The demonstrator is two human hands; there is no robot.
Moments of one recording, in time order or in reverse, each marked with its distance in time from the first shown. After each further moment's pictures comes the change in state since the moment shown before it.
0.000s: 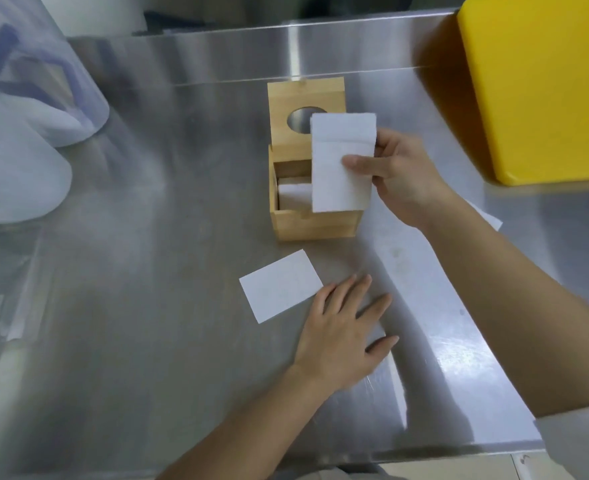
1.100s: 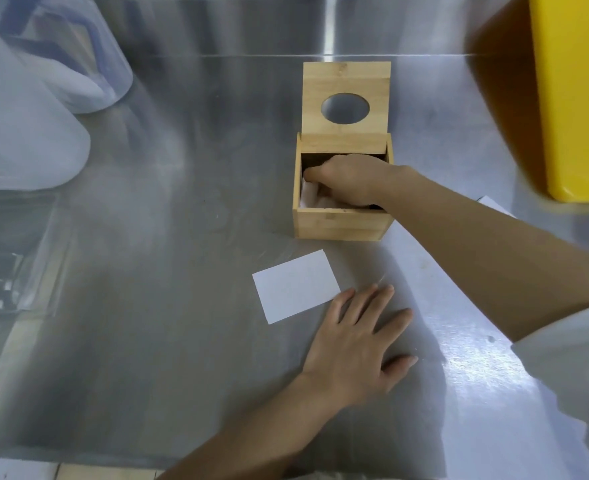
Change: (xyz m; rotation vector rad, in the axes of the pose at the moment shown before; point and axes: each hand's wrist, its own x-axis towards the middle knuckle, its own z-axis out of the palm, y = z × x) left_hand 0.000 0.002 -0.001 -0.002 -0.025 -0.029; right_hand 0.065 0.023 0.052 -1.468 -0.644 -0.131
